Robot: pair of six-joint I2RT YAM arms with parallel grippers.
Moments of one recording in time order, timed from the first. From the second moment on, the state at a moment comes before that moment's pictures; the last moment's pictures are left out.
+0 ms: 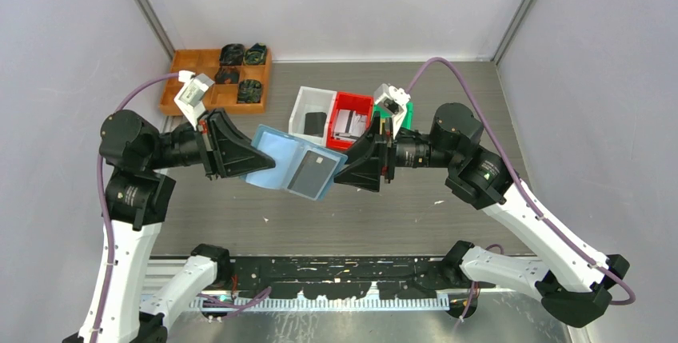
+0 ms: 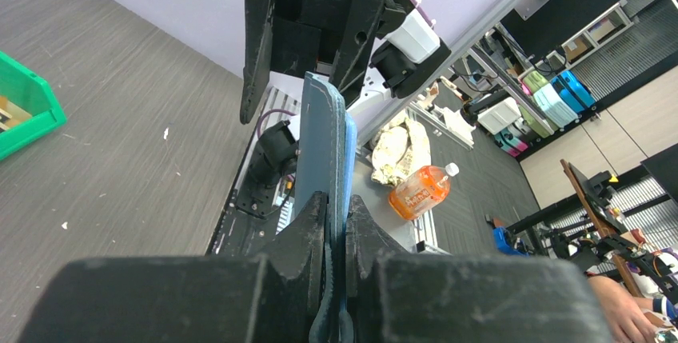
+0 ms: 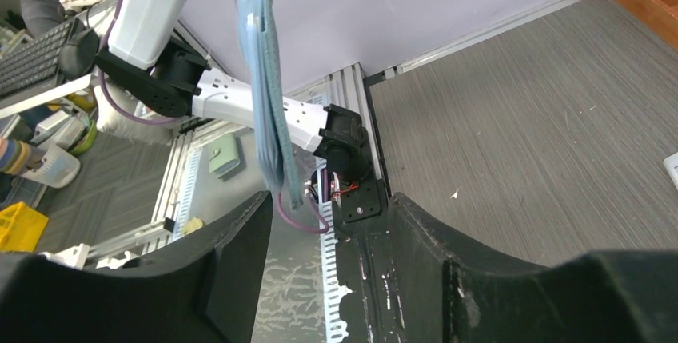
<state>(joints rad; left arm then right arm) -0.22 0.82 1.28 -0.26 1.22 -0.81 0.79 0.98 1.22 -0.27 -0.71 0.40</state>
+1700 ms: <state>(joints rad) -0.22 0.82 1.28 -0.26 1.21 -0.78 0.78 1.05 1.23 -0.17 -0.69 0.57</state>
